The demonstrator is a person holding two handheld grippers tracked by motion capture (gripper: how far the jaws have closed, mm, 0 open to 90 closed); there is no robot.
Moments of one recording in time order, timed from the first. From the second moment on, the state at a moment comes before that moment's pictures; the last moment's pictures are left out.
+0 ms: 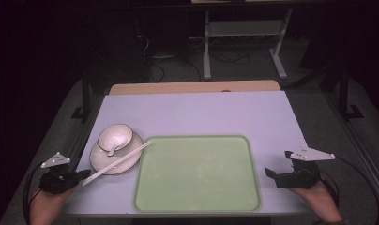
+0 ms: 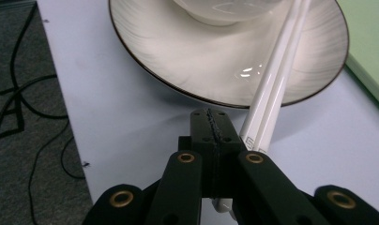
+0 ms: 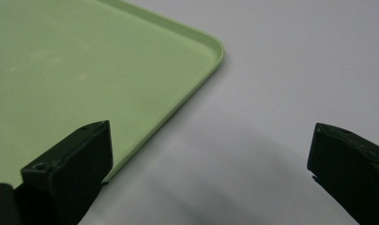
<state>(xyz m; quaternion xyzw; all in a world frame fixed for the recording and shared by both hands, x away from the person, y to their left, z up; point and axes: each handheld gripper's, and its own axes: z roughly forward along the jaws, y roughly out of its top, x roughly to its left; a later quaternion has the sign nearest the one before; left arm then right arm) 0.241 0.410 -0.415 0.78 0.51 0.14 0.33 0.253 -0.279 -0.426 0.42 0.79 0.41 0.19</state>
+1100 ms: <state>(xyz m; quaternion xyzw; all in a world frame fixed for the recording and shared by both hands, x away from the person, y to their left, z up) 0.272 0.322 -0.410 0.82 0.42 0.13 0.37 0.253 -0.279 -0.426 0.42 0.78 0.41 0.19</state>
